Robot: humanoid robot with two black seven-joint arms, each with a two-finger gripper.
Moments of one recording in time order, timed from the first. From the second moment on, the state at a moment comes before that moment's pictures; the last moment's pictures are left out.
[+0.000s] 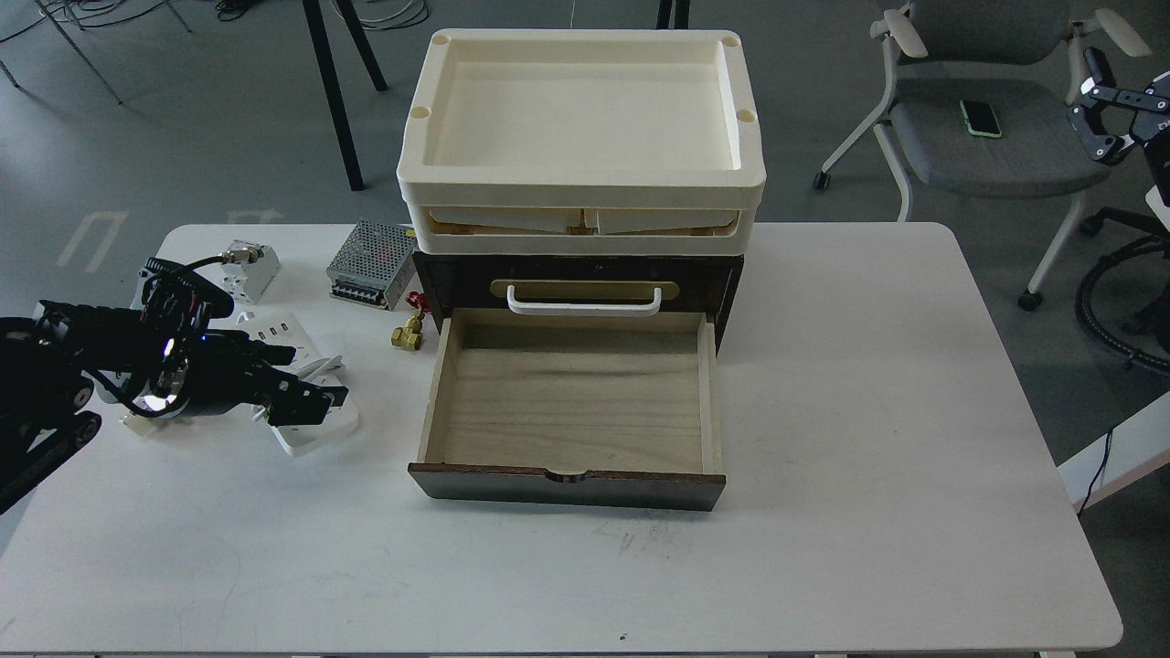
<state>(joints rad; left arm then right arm) -0.61 0.74 -0.65 -1.06 2.18 -0.43 -0.49 0.82 -0.70 0.59 0.69 0.17 0.49 0.49</state>
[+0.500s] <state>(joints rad) -0.70 0.64 -0.48 -0.82 2.18 -0.27 -0.49 0.81 -0.70 0.59 0.68 0.17 0.49 0.49</state>
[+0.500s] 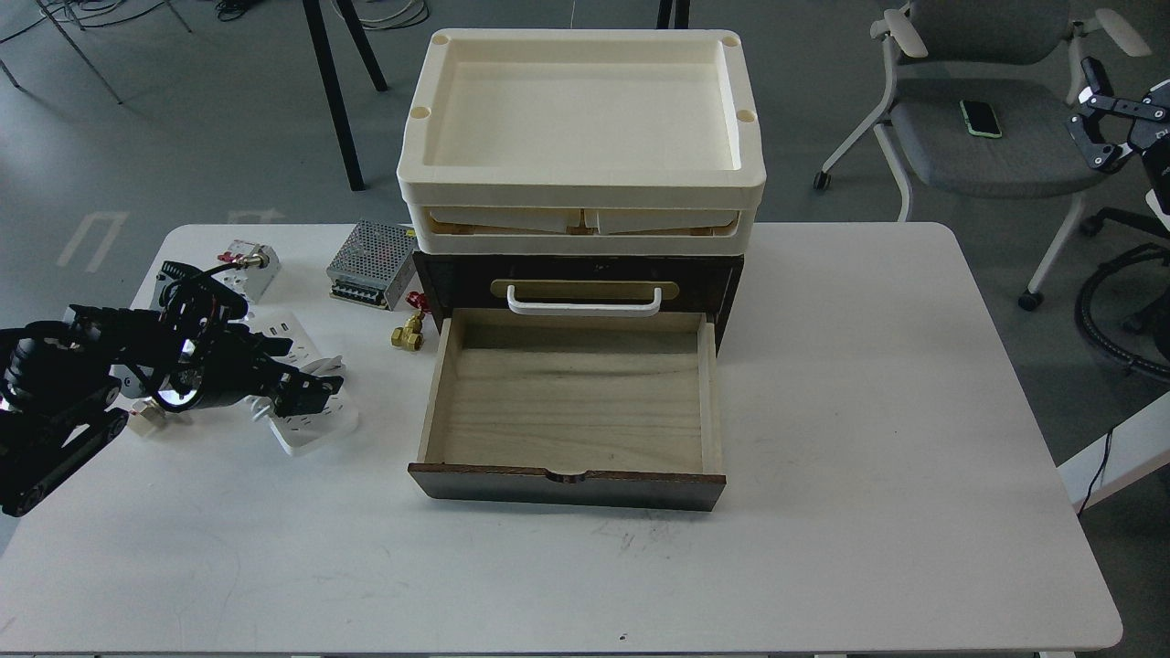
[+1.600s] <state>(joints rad) -0.70 0.66 -0.45 -0.79 2.18 -0.19 -0.49 0.80 -0.70 0.60 0.66 0.18 0.49 0.49</state>
